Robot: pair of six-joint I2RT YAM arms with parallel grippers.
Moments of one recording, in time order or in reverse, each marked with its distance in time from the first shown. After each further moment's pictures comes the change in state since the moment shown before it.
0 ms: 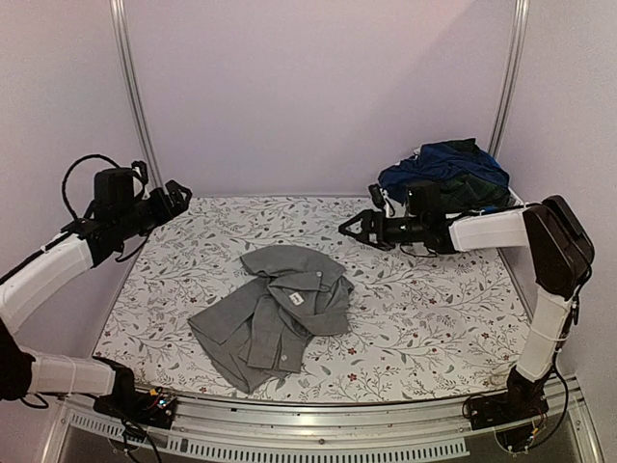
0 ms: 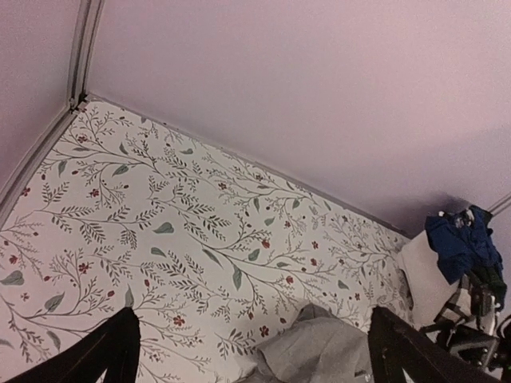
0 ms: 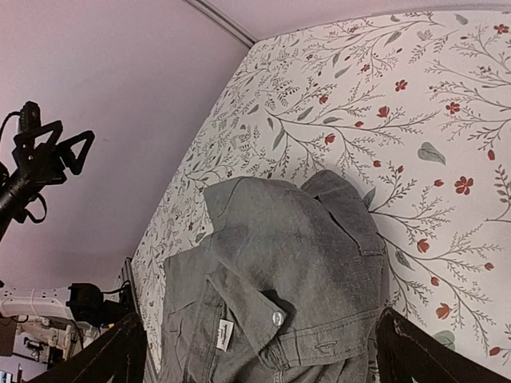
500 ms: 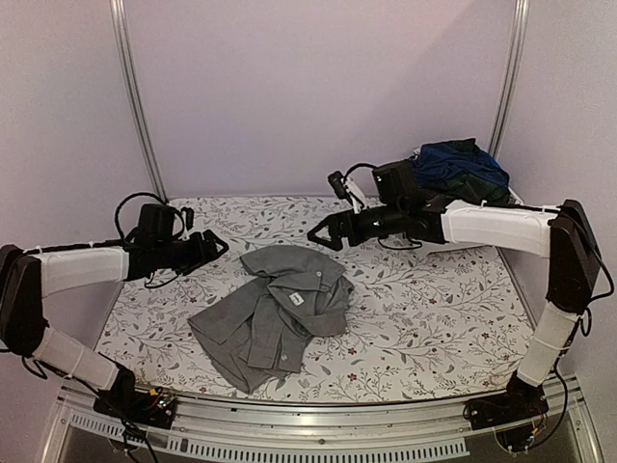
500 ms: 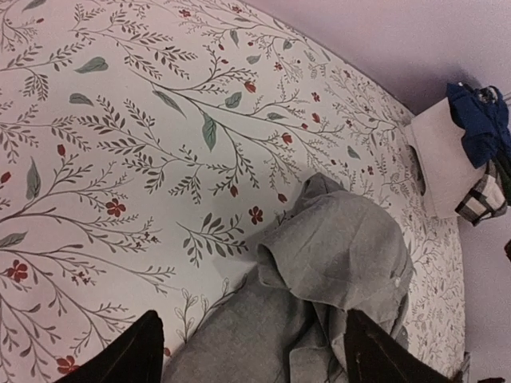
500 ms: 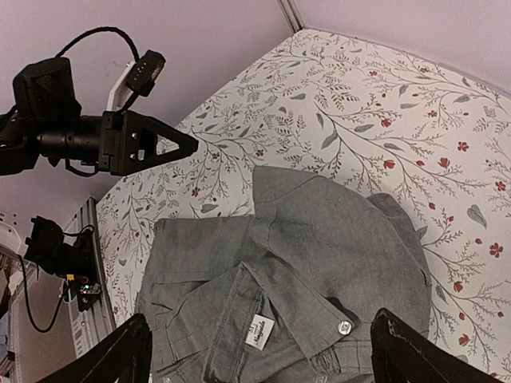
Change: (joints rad) left arm -0.110 0.247 -0.167 0.124 0.219 -0.021; right arm 0.215 -0.120 0.209 -0.398 0.280 -0.351
